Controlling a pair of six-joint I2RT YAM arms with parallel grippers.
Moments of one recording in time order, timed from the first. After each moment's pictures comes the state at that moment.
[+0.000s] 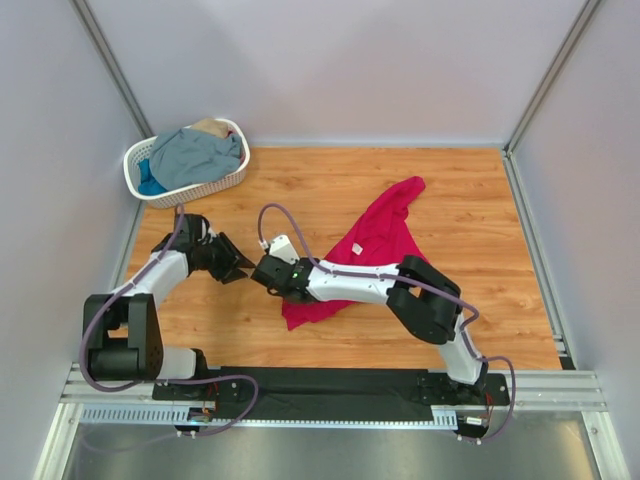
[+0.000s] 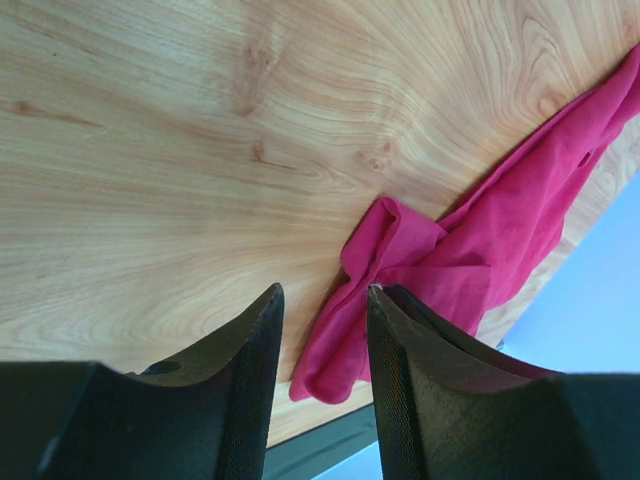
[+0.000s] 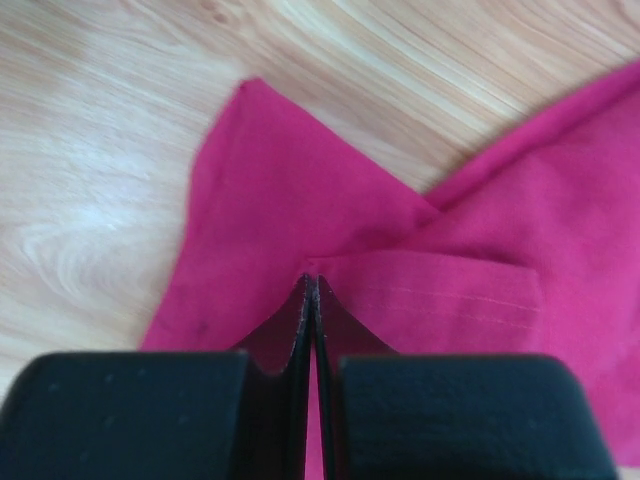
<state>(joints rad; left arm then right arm) 0.01 1.36 0.70 -0.40 0.48 -0.75 1.15 2.09 1.52 -0.59 0.53 0.53</state>
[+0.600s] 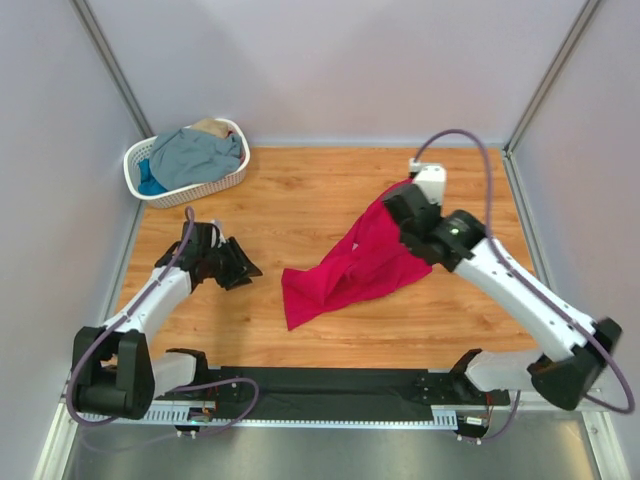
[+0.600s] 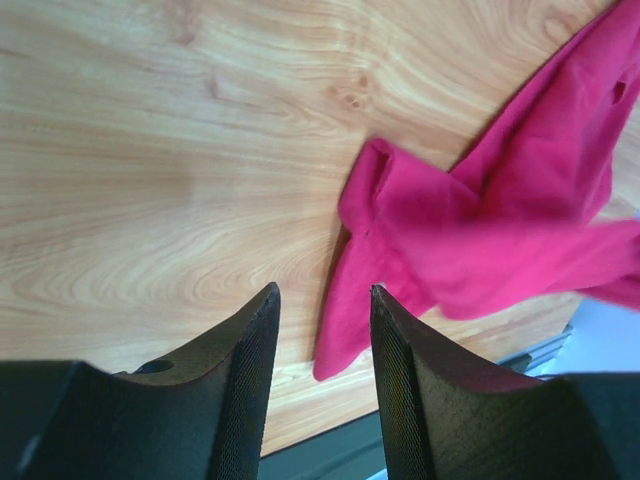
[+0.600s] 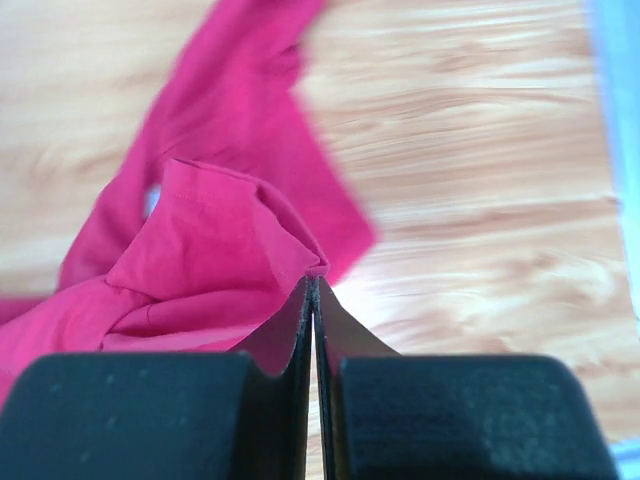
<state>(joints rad) -0.12 1.19 0.64 -0.42 0.39 -0.70 0.78 1.32 1.35 -0.96 0.69 0.58</state>
